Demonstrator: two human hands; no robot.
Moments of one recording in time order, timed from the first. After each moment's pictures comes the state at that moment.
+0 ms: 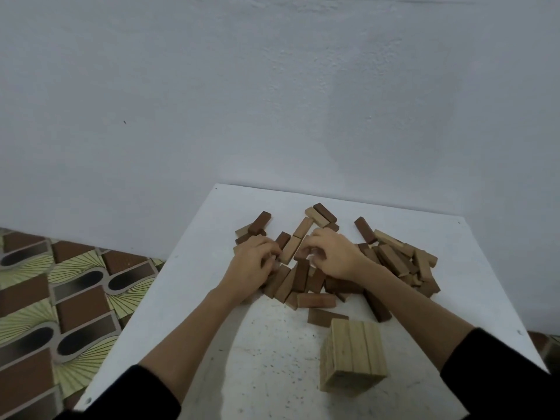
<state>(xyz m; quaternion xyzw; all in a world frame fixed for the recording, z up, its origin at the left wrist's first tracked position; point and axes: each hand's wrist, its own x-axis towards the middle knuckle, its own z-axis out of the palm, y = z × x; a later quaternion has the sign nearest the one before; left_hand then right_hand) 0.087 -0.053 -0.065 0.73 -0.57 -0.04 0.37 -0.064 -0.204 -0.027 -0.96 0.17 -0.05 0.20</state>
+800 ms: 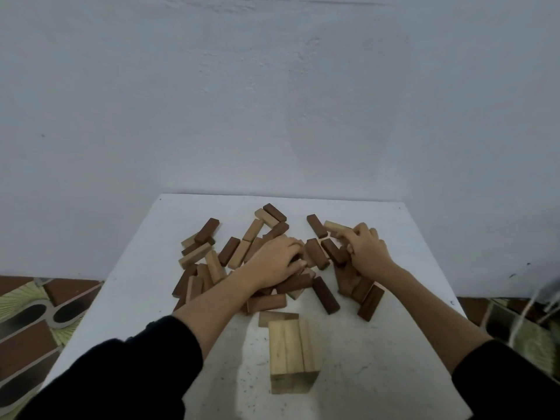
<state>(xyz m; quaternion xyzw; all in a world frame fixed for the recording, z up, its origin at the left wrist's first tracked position) 0.010 -0.160 -0.057 0.65 -0.74 -0.07 0.15 -0.181 -0.272 -0.042 -0.90 0.44 -0.05 0.06</state>
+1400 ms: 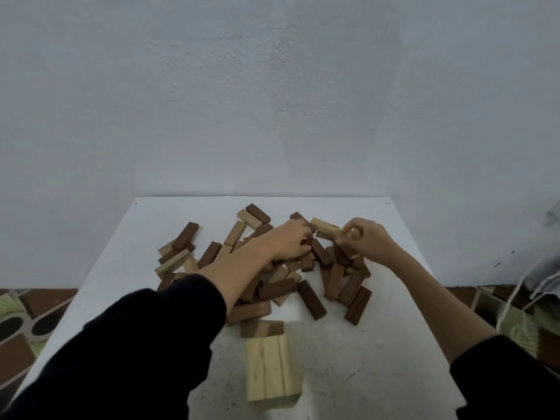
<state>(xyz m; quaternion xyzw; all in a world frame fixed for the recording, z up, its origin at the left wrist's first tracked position) -0.010 -0.234 -0.036 0.66 -0.72 -0.20 0.08 -0.203 -0.306 -0.026 -0.82 0.48 -0.13 0.30</state>
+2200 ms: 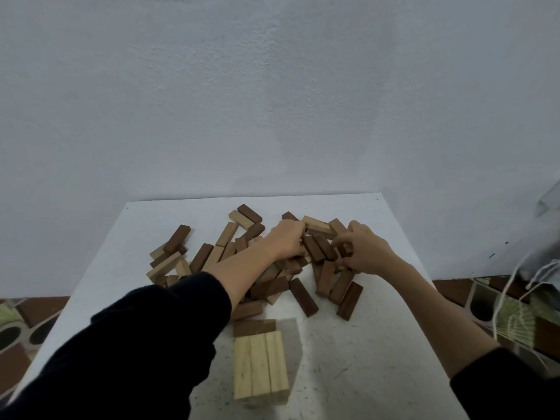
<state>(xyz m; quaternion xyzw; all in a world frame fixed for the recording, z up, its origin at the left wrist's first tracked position) -0.034 -0.239 -0.032 0.71 -0.67 -0.20 0.10 -0.215 -0.292 -0.028 -0.90 0.42 0.00 0.14</state>
